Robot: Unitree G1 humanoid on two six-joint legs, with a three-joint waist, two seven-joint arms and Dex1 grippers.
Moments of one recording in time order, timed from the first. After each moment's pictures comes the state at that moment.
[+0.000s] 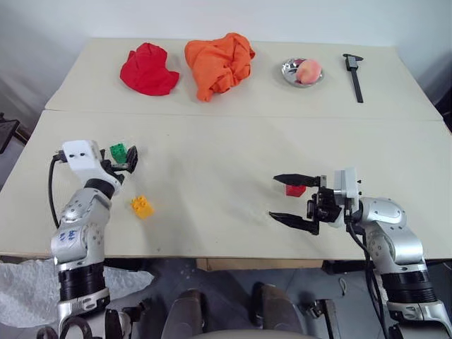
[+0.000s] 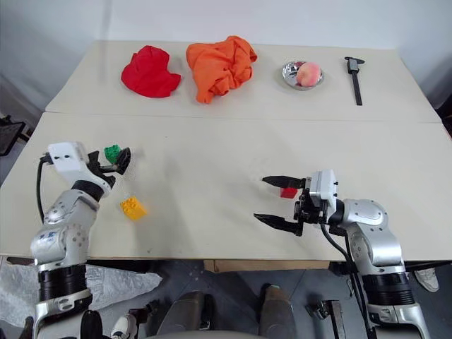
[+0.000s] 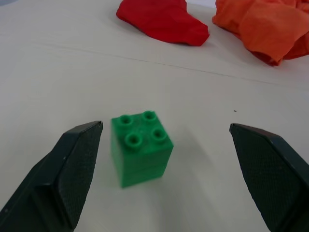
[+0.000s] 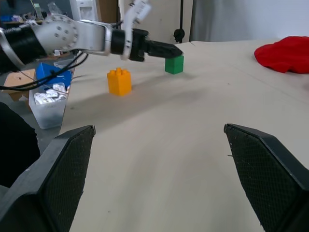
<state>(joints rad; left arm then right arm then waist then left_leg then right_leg) -0.36 0.35 0.35 -0.02 -0.34 0.49 -0.02 -0.24 -0.54 -0.03 -0.06 0.55 0.09 1.25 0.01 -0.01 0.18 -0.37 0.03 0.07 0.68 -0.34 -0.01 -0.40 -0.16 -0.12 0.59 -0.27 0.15</state>
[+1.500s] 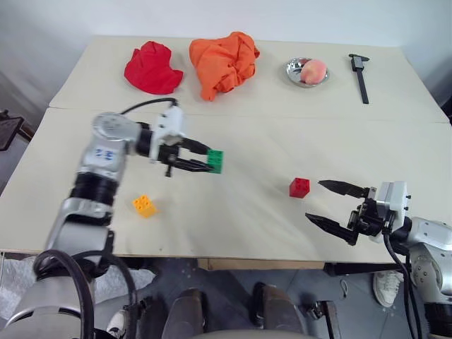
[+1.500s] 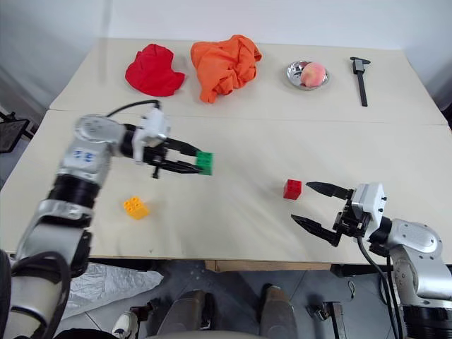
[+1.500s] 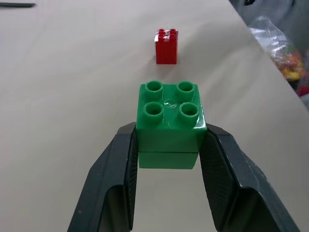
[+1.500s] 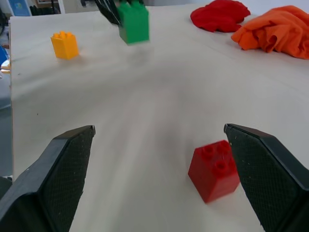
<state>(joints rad) -1.06 0.42 -0.23 0.78 -0.16 -0.07 -1.45 0.03 -0.67 -0.31 -0.14 0.58 0.07 1.17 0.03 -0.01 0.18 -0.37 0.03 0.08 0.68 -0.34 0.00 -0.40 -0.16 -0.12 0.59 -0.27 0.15</state>
